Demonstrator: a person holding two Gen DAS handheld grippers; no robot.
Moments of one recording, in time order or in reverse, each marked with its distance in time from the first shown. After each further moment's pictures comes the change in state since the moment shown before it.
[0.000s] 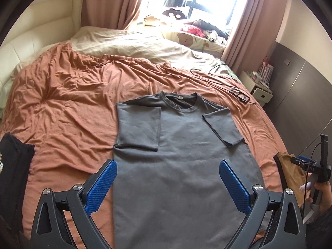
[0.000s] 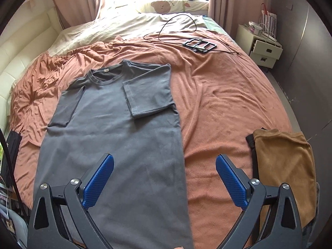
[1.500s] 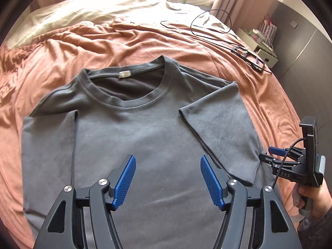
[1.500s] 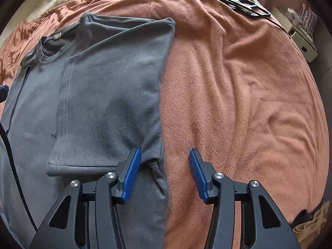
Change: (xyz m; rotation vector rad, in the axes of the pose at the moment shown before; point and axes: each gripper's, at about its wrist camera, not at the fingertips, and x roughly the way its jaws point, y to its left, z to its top) left arm 0.332 -0.120 0.081 0.113 0.279 -0.045; right arm 0.339 -0.019 0.118 -0.121 0.283 0.004
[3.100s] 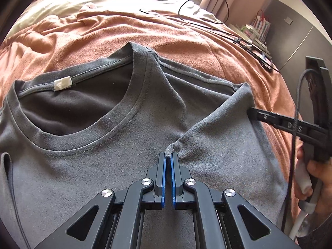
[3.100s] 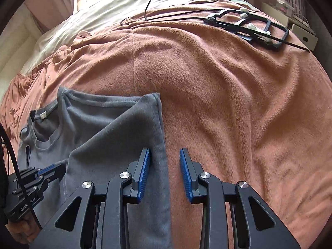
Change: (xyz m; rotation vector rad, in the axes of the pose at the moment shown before) left arm 0.126 -0.017 0.051 0.047 0.000 -0.113; right arm 0.056 -0.009 0.114 0.163 -0.191 0.120
